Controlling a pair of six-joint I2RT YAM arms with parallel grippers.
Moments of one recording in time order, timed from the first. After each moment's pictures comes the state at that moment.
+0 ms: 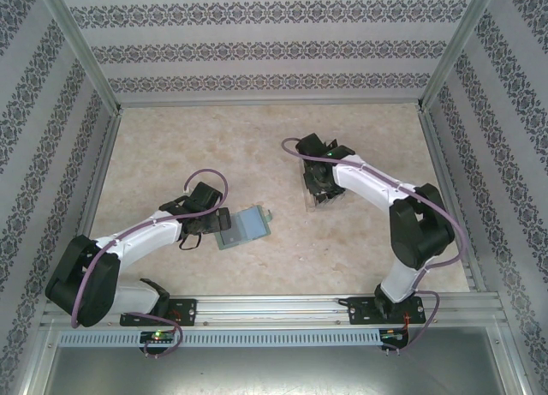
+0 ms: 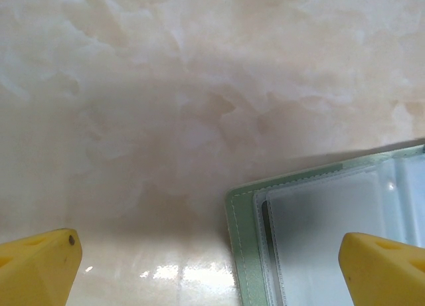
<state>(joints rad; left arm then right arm) -0.49 1.31 0.65 -0.50 -0.18 -0.67 0.53 1.74 1.28 -0.84 0.26 0.31</state>
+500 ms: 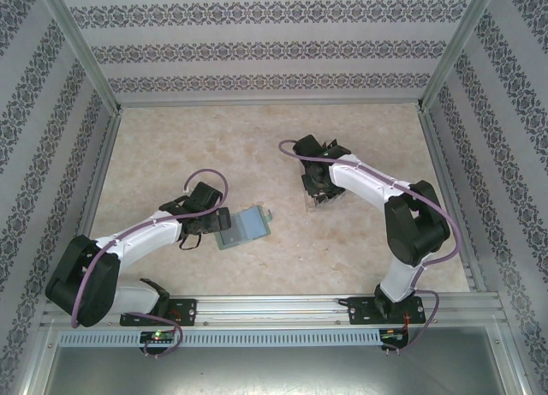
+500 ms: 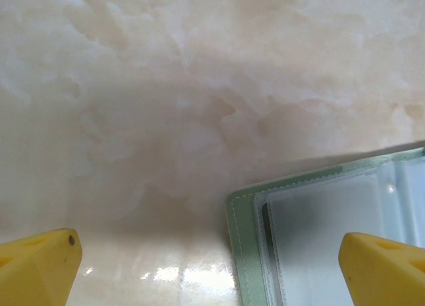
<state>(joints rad) -0.49 1.31 0.65 -0.50 -0.18 -0.67 0.53 1.76 1.29 -0.85 0.26 0.31</state>
